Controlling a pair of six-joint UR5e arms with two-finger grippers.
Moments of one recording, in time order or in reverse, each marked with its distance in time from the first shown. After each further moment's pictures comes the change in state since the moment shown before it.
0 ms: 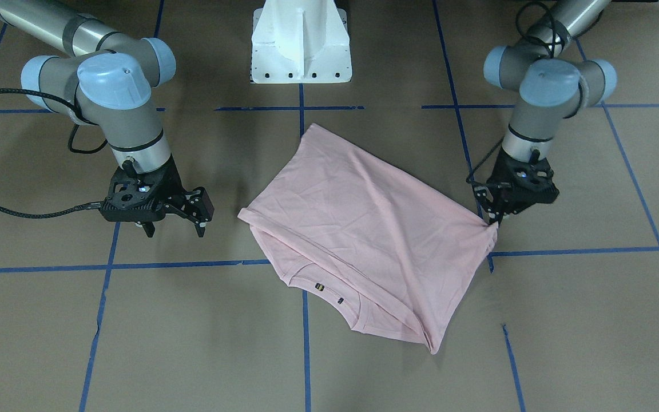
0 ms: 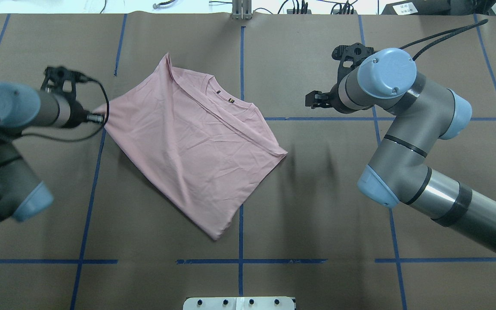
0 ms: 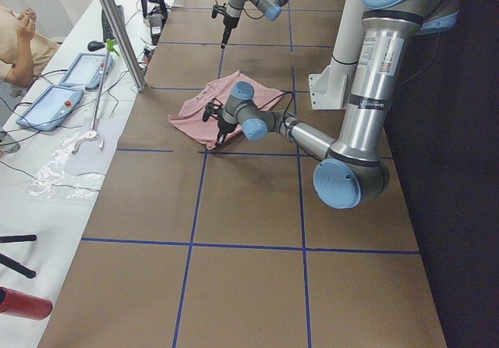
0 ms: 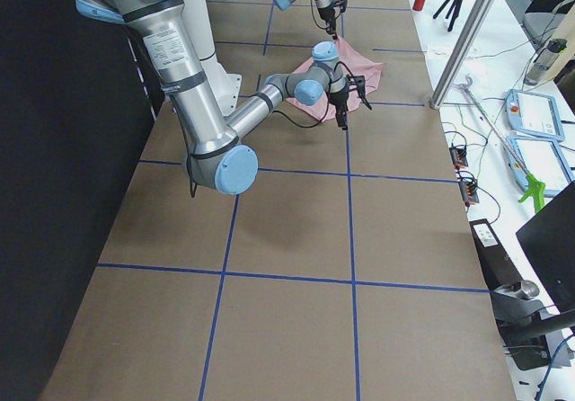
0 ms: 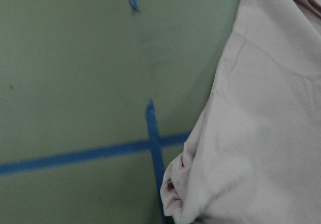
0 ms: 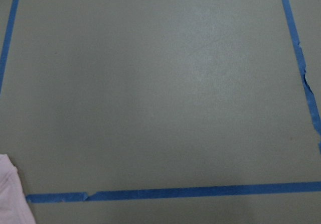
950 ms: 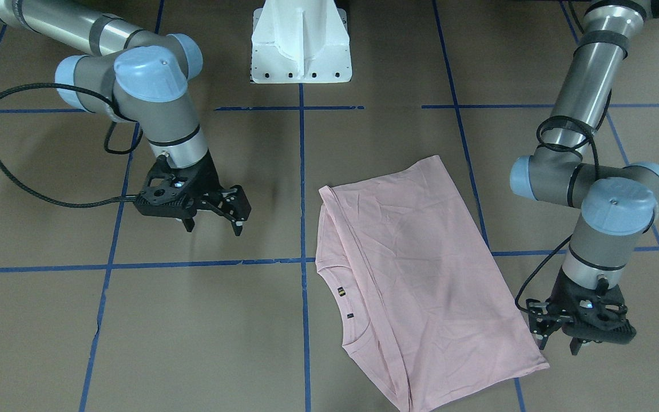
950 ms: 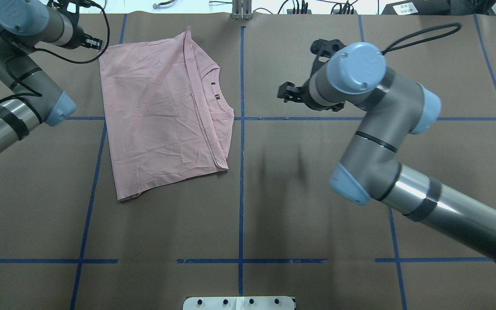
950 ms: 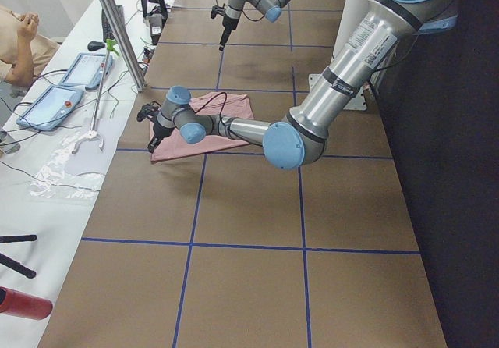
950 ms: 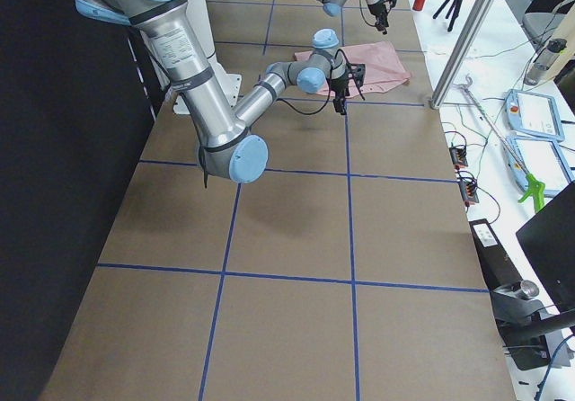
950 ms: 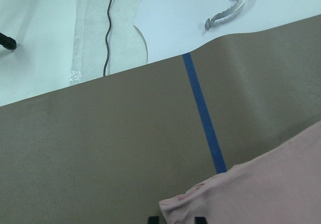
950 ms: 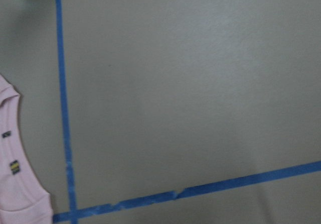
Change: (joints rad) left arm -0.209 -0.316 0.524 -0.250 -0.083 0.296; right arm -0.053 0.165 -0.090 0.004 -0.017 0.255
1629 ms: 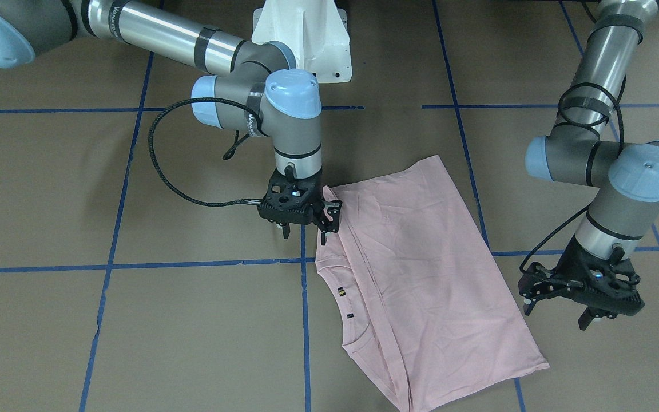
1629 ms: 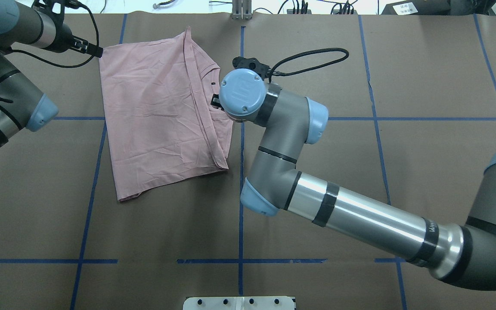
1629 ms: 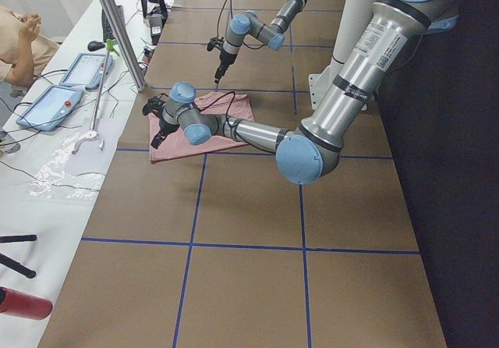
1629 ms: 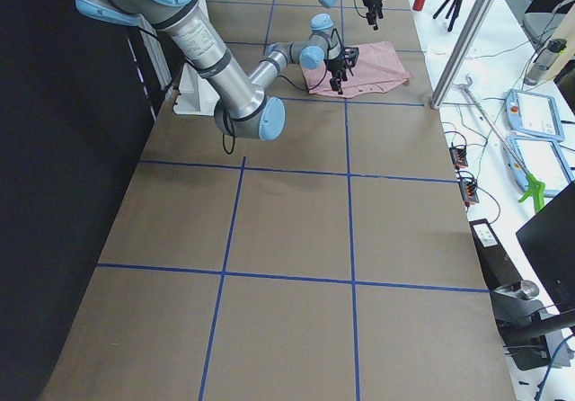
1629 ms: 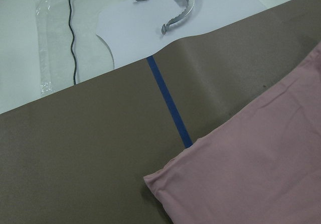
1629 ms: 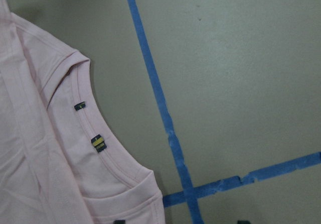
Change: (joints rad) left arm -0.008 0.081 -0.140 -0.006 -0.089 -0.009; right arm -0.136 0.300 -0.353 -0.006 -0.155 0.098
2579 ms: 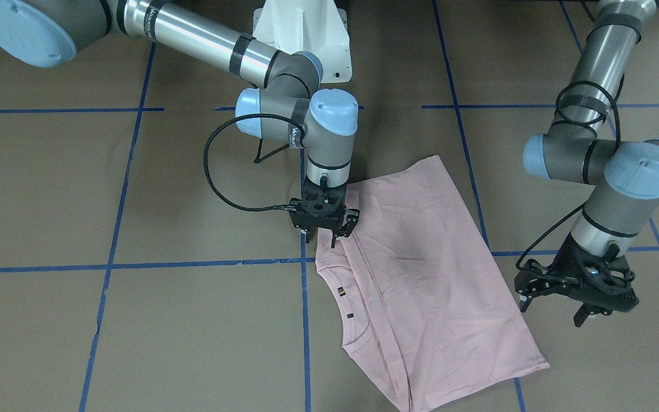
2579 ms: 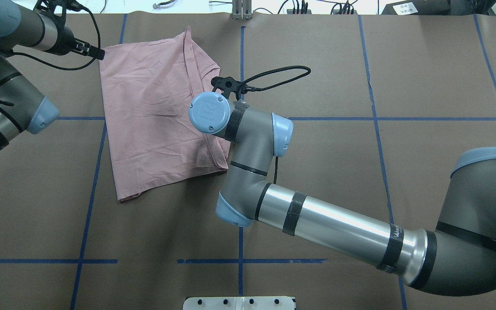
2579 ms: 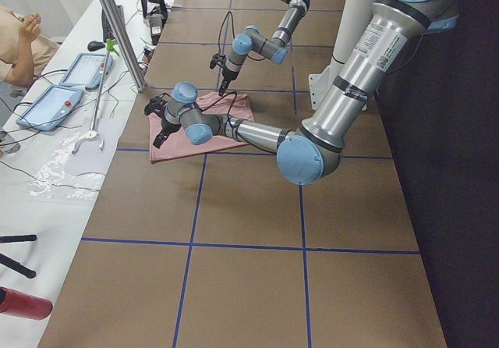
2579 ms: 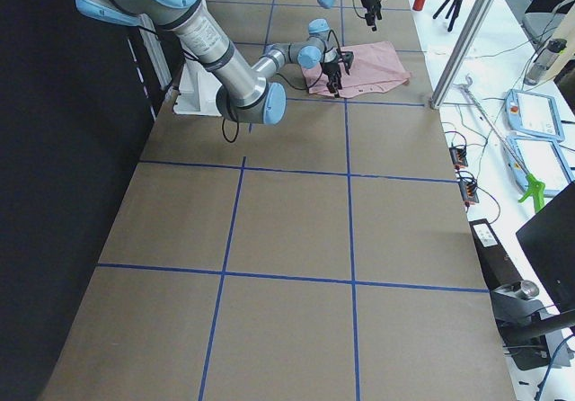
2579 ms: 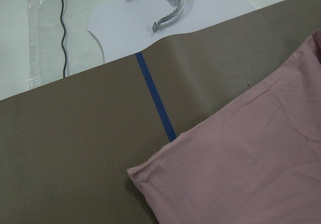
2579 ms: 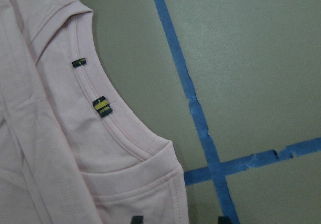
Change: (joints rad) left arm 0.006 0.007 -0.009 -0.001 -0.001 -0.006; right arm -0.057 0.088 -0.175 0.006 -0.063 -0.014
